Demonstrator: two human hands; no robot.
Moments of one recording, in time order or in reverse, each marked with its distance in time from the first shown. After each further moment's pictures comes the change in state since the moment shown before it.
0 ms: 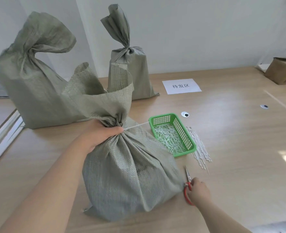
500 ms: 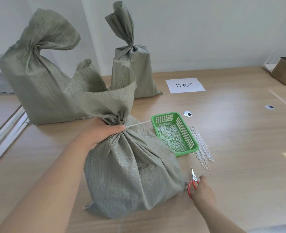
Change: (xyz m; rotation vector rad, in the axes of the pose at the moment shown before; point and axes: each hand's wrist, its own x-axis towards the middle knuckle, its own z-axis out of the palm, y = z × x) left_hand 0.001 -0.007 -0.003 -0.035 -0.003 0.007; right_hand -0.010 0.006 0.000 0.167 0.125 0.016
